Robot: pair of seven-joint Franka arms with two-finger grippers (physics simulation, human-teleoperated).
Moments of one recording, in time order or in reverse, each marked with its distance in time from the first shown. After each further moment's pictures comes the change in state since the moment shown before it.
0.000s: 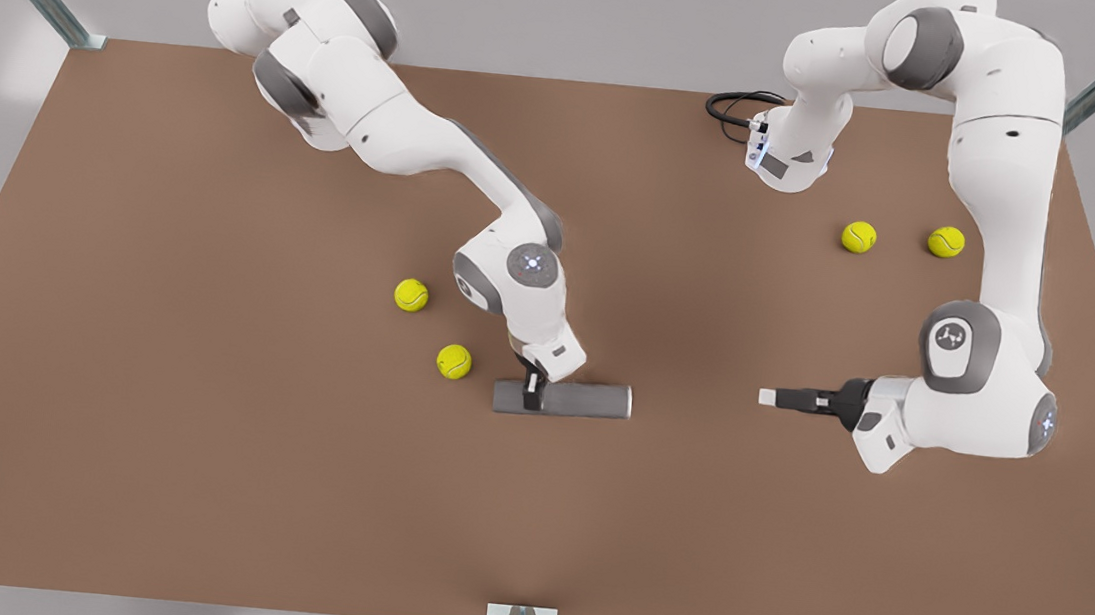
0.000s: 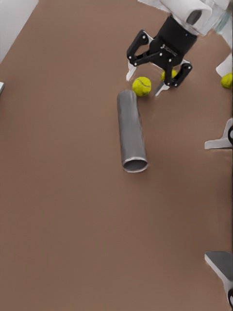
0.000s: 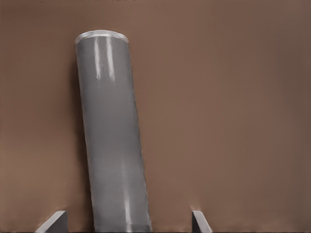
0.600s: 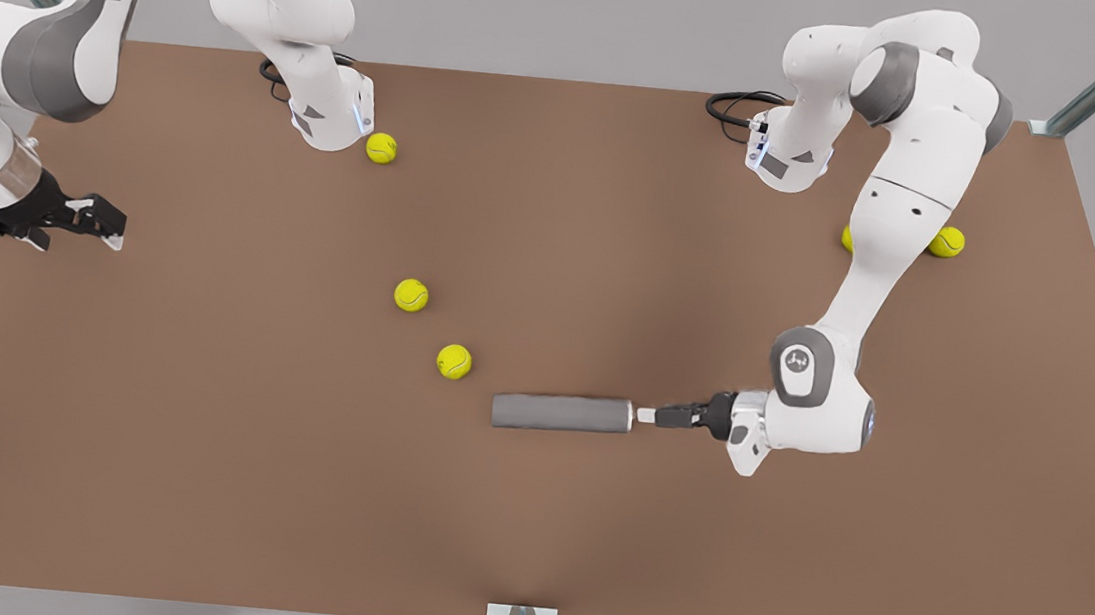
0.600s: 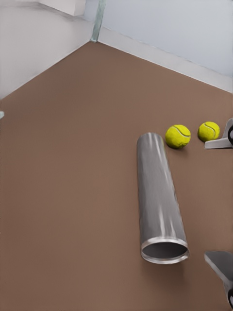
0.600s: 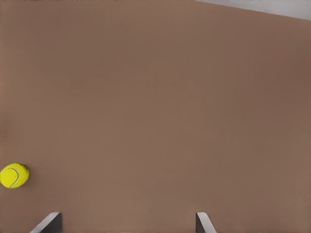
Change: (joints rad) left arm -0.098 0.186 -0.107 -0.124 -0.289 0.457 0.070; right arm -0.580 -0.703 -0.292 -0.277 0.245 -0.592 0.302
